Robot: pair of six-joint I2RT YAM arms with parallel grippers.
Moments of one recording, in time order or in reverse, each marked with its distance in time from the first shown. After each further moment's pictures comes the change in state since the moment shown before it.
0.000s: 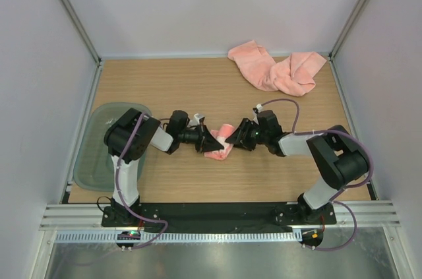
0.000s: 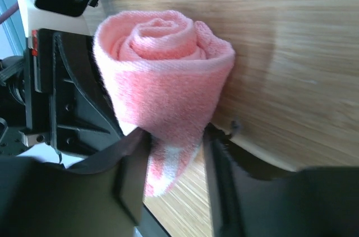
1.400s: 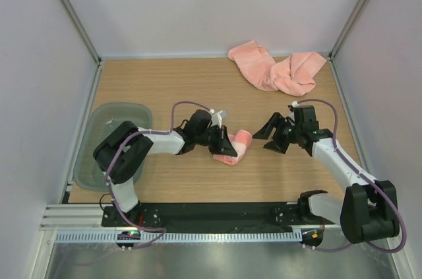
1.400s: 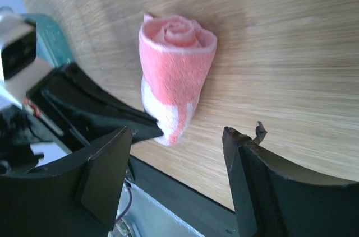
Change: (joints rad) left arm -0.287 -0.244 0.136 -0.460 -0.369 0.613; right arm -0.316 -0.455 0.113 -0.777 -0.037 -0.170
